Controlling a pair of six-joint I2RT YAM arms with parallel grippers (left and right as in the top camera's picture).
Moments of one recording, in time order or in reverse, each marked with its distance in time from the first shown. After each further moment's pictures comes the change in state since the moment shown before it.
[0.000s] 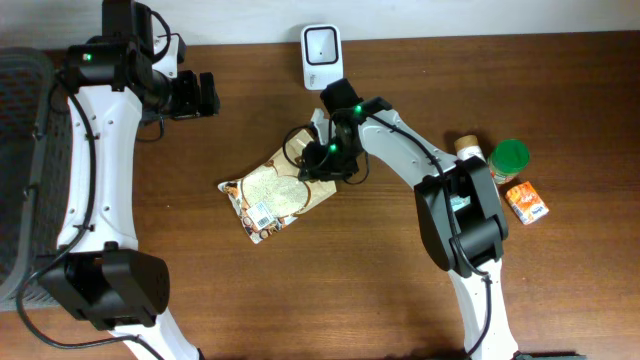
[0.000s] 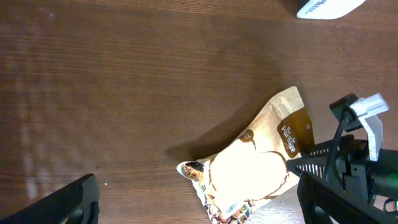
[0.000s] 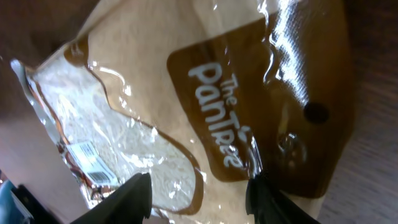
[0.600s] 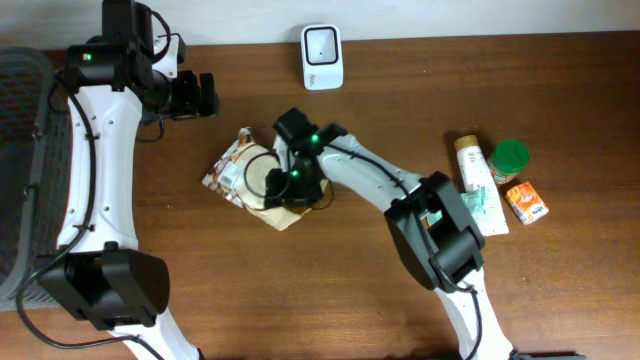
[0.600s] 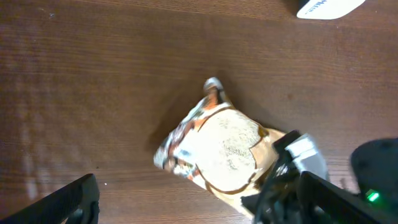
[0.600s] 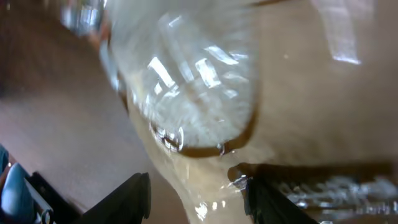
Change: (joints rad) left arm 0.000 0.000 0.000 0.000 0.000 0.000; right arm 0.184 0.000 -0.039 0.078 0.015 0.196
